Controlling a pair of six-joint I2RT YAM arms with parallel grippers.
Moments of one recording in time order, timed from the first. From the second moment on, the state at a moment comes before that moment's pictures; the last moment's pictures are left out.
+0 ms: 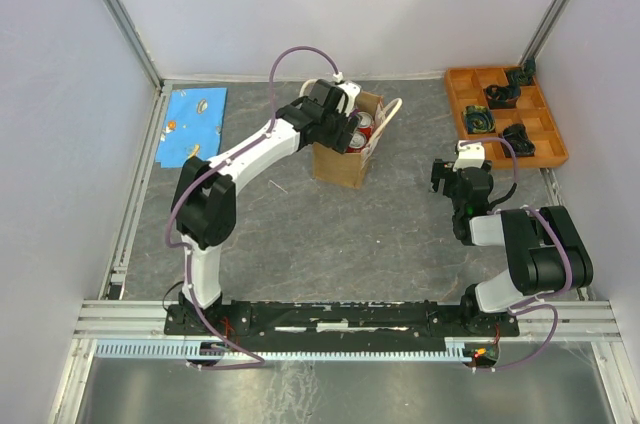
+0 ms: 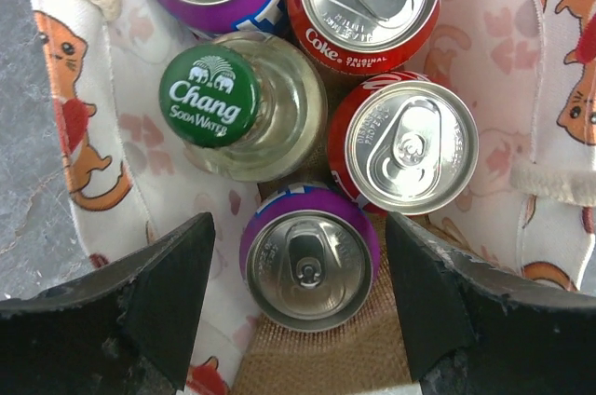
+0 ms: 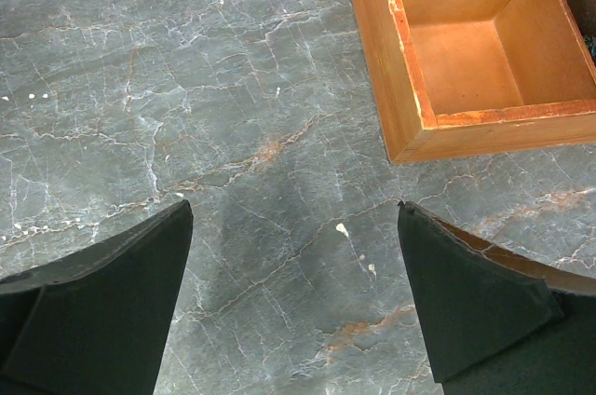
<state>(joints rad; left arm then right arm) -0.63 1.97 1.69 -0.50 -0.08 0.00 0.07 1.51 0.34 0.84 0.18 -0.01</state>
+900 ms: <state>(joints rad) -0.64 2.07 1.89 -0.82 -0.10 0.00 0.07 1.51 0.34 0.84 0.18 -0.01</state>
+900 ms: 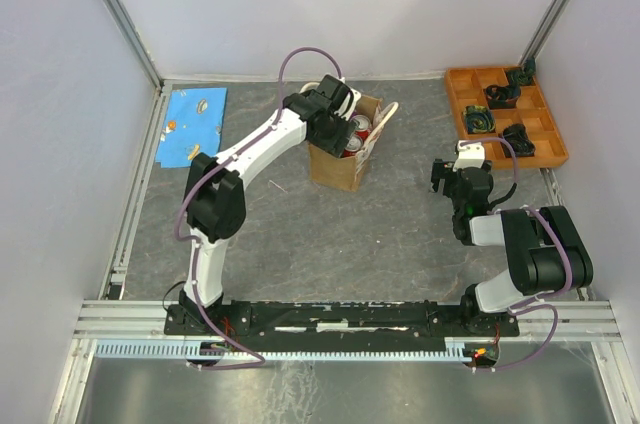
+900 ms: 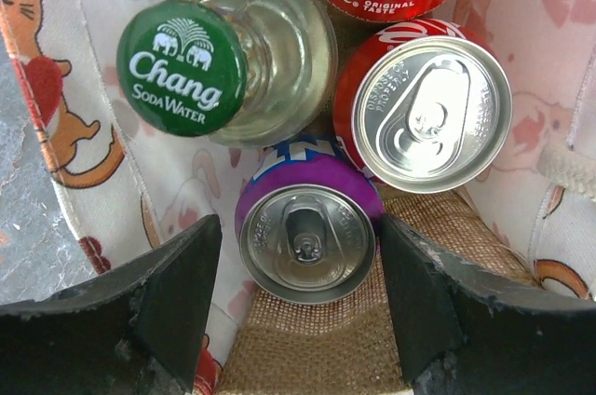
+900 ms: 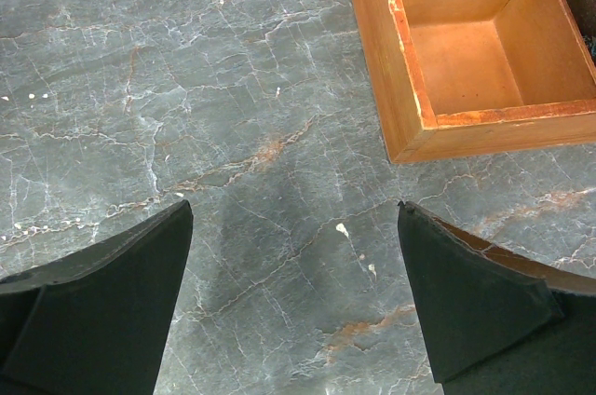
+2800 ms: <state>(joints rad) -0.63 2.17 2.01 -1.10 -0.12 0.06 0.07 1.51 0.34 0.84 0.18 -0.01</state>
